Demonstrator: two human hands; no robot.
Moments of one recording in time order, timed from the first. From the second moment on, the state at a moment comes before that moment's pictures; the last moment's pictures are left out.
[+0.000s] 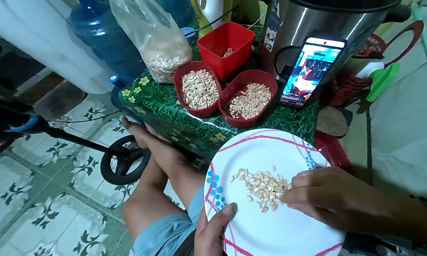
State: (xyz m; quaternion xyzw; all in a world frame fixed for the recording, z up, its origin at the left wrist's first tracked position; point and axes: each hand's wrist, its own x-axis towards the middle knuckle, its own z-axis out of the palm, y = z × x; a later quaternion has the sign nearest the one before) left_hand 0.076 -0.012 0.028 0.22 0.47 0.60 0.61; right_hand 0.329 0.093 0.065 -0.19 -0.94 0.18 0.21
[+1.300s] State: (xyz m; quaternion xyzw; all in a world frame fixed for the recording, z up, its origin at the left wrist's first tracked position) left_hand 0.079 -0.014 0.027 0.21 0.47 0.60 0.61; right_hand 0.329 0.095 0.069 -0.23 -0.93 0.19 0.22
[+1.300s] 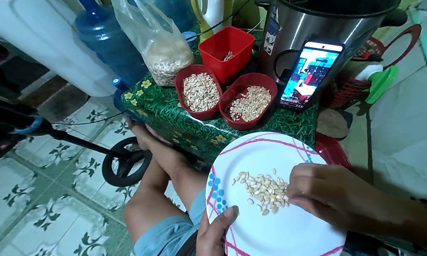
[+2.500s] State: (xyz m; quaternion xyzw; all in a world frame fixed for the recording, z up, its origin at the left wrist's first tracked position) left_hand 0.080 -0.014 0.027 0.23 0.45 0.59 0.63; right_hand 0.326 0.092 0.068 -0.23 -0.96 0.11 0.15
